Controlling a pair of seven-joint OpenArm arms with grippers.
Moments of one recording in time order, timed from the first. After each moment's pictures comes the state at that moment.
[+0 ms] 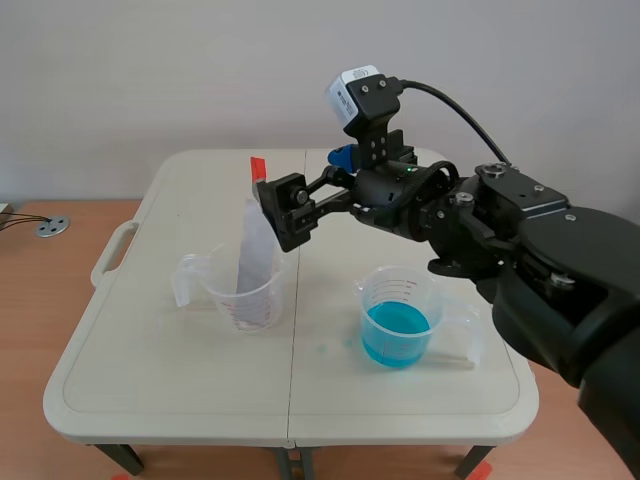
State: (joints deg) left arm 76.7 -32.4 -14.3 120.6 -21.4 -26.4 -7.5; right arm 16.1 9.9 -24.8 70.6 16.4 25.7 -2.0
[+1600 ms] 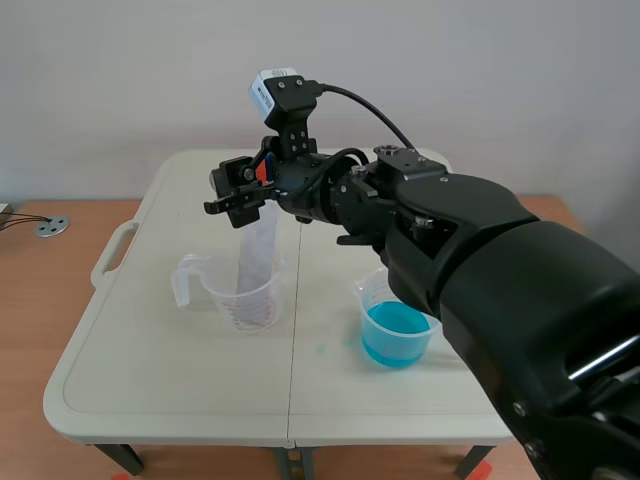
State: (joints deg) left arm 76.4 -32.4 -14.3 120.6 -21.4 -26.4 -5.2; right arm 26.8 -3.7 -25.9 51.2 13.8 25.7 -2.1
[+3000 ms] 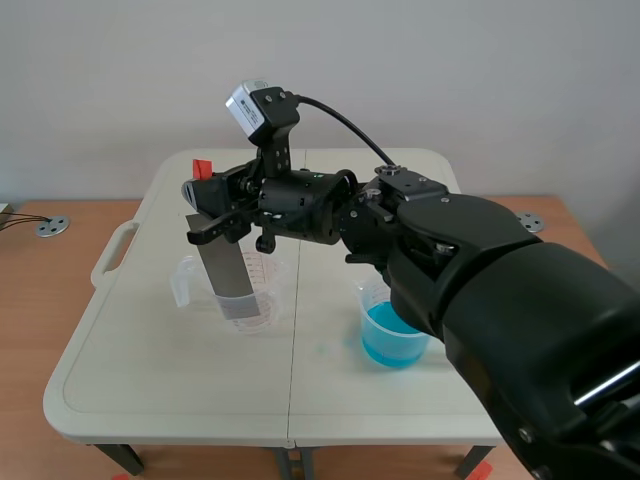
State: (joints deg) left arm 74.3 -32.4 -14.3 120.6 -21.4 -26.3 -4.9; right arm 24.6 -3.3 -25.9 51.3 13.4 44.3 4.2
